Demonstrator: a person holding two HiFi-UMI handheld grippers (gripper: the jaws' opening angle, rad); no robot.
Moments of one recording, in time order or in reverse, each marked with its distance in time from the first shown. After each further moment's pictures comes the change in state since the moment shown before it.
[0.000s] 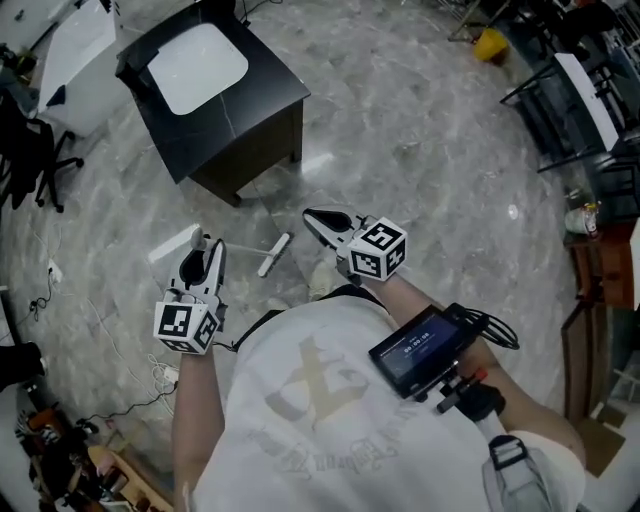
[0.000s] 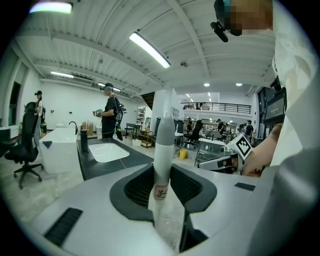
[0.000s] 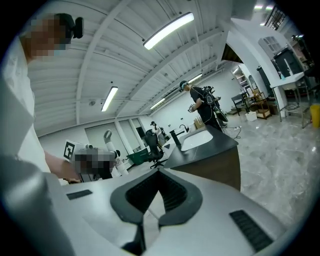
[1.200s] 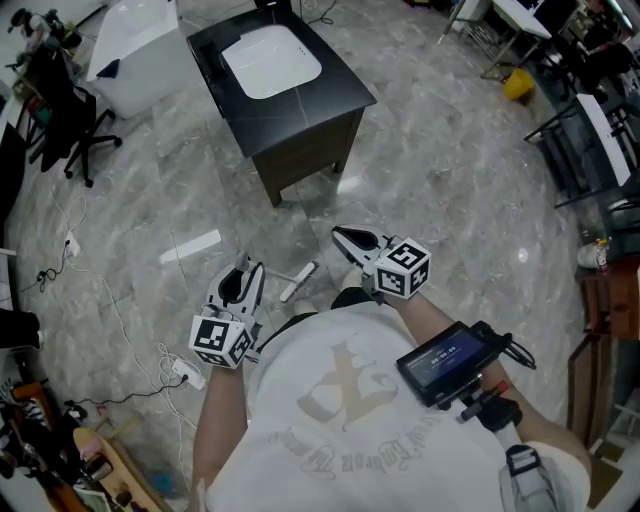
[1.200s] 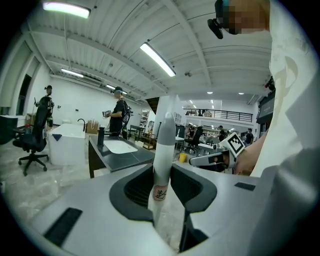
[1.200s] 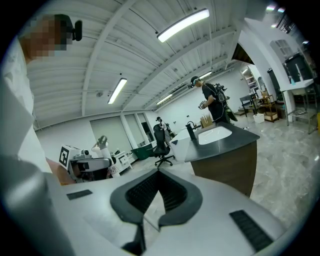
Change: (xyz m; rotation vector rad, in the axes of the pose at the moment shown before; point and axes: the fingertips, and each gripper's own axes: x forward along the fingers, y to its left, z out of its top) left arm -0.152 0.027 -0.067 -0.069 -0.062 0.002; right arm 0.048 0.136 -0.054 -0.073 0.041 0.021
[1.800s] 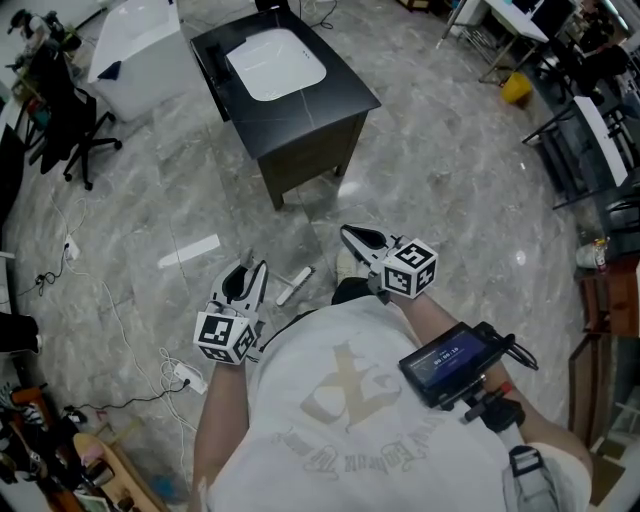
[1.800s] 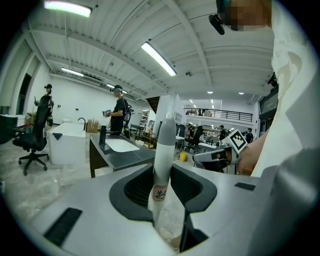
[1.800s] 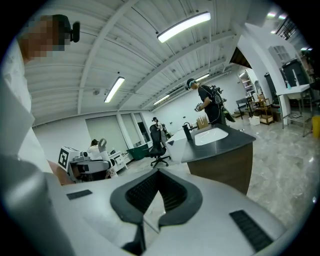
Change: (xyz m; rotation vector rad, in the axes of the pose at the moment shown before) left arm -0.002 0.023 -0.007 -0.005 0.008 -0.002; right arm 0.007 -0.002 0.004 -0.005 -0.004 -0.055
